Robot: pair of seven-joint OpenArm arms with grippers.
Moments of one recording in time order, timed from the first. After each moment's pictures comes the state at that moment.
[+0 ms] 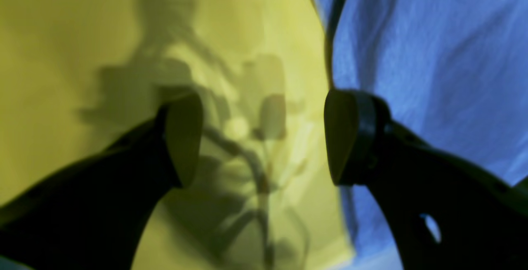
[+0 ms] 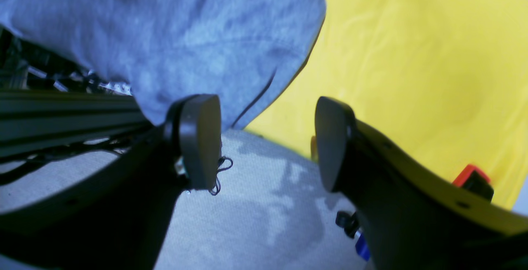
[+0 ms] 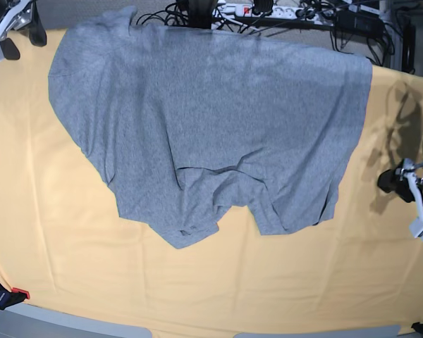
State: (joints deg) left arm -27.7 -51.4 7.4 66.4 -66.1 -34.1 73.4; right arm -50.5 18.5 58.6 133.1 62.3 41.8 -71.8
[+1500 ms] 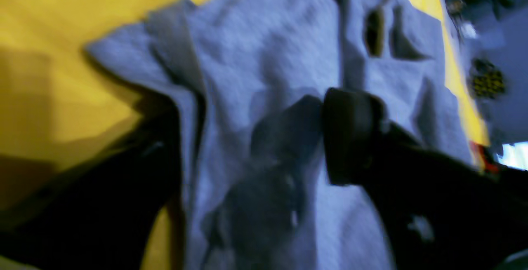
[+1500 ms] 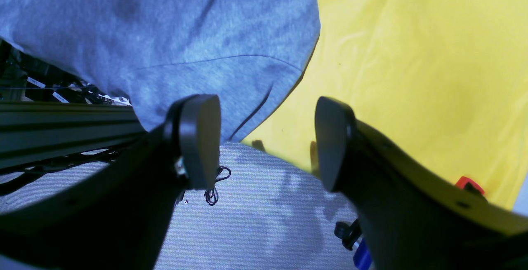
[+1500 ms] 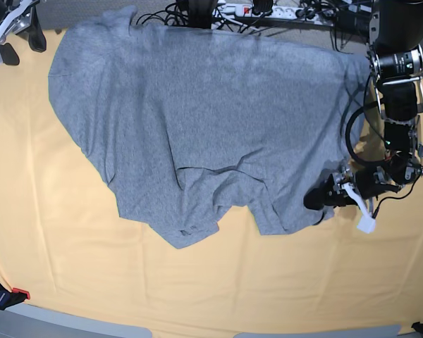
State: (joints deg) left arm -27.8 -27.1 -4.7 43.2 -60.5 -43.3 55.1; right arm -50.2 18.6 58.6 133.1 62.5 41.8 -70.3
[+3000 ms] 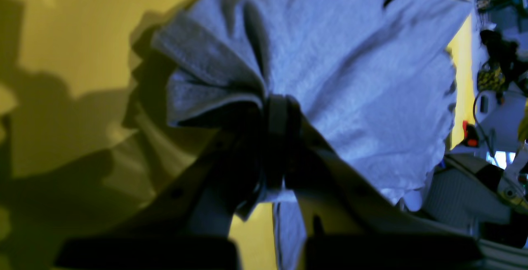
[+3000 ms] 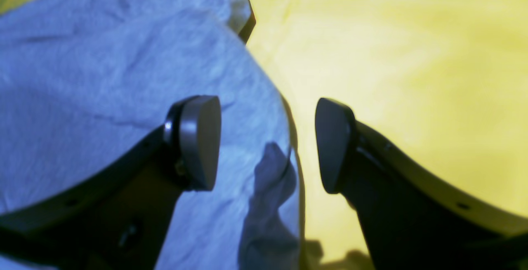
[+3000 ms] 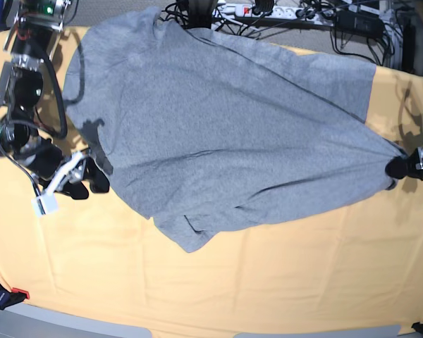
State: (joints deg) left arm -24.2 -49.9 -4.4 42.9 -87.4 -40.4 80.9; right arm 6.7 18.3 18.3 88.2 45.5 39.2 -58.7
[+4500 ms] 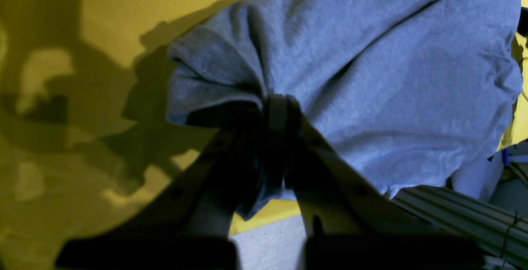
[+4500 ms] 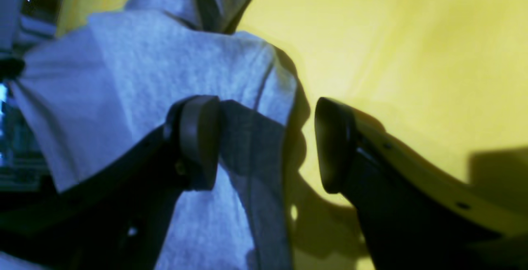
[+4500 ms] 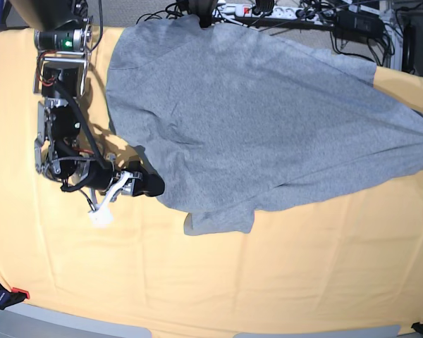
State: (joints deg) left arm -20.0 -62.4 -4.3 43.1 -87.8 -43.2 81.0; right arm 17.9 11.1 7.5 64.5 50.4 39.1 -62.8
